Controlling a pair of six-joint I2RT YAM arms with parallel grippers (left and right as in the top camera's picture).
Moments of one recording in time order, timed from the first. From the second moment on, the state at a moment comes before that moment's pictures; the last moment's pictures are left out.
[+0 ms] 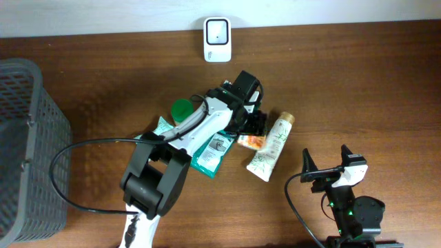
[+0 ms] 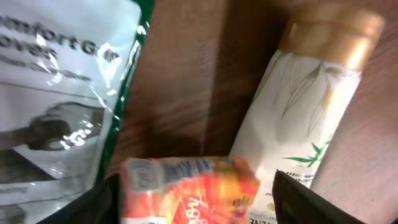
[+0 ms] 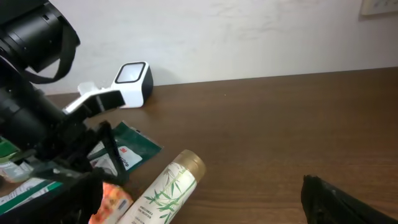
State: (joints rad) left arm -0.63 2.17 1.66 -0.74 0.32 -0.42; right arm -0.06 0.05 0.01 -0.06 -0.19 0.13
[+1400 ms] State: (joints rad) left arm 0.38 1.69 1.91 -0.93 0.31 0.27; right arm -0.06 0.05 0.01 -0.02 -0.22 0.14
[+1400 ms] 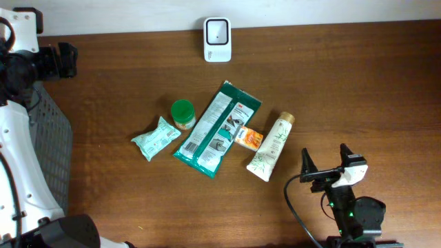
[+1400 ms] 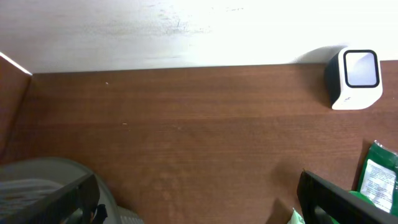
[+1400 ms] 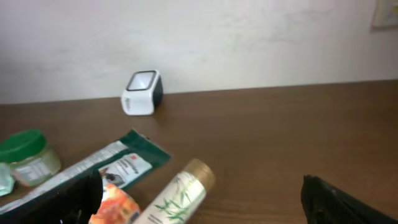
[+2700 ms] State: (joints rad) left arm 0.38 1.70 1.91 -0.93 0.31 0.27; right arm 0.13 1.89 1.16 -0.53 -0.17 0.17
